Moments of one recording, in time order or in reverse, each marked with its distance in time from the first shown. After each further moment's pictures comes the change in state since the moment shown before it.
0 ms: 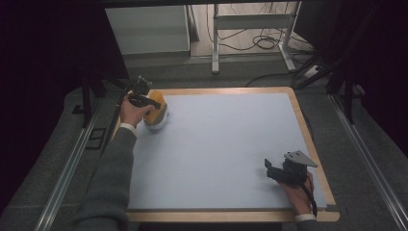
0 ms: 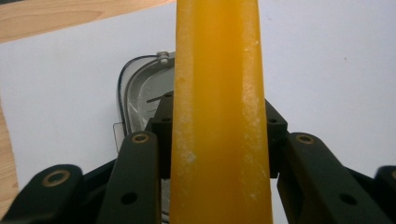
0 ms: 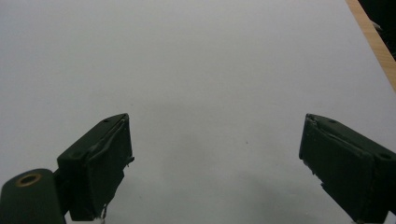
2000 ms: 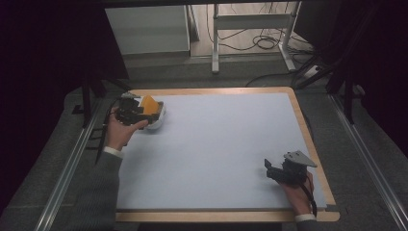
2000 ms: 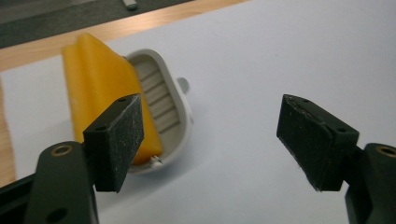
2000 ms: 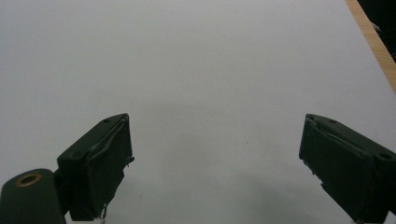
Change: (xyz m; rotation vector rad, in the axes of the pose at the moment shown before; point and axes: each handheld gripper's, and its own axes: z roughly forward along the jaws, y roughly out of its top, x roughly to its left) left arm -0.021 -0.074 -0.059 -0.236 -0.090 0.145; right arm 0.001 0.000 0.000 0.001 -0.002 -0.006
